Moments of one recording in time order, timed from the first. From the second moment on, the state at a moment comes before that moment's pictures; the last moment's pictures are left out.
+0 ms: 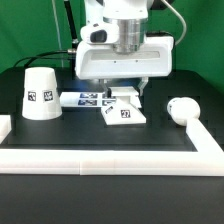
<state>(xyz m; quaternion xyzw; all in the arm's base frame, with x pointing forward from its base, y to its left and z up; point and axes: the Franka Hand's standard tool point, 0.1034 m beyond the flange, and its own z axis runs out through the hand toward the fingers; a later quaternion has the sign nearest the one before) 0.425 0.031 0.044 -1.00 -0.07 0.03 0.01</state>
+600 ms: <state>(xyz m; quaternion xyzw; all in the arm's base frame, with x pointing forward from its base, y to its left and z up) 0.496 0.057 0.045 -1.00 -0.07 -0.01 0.01</state>
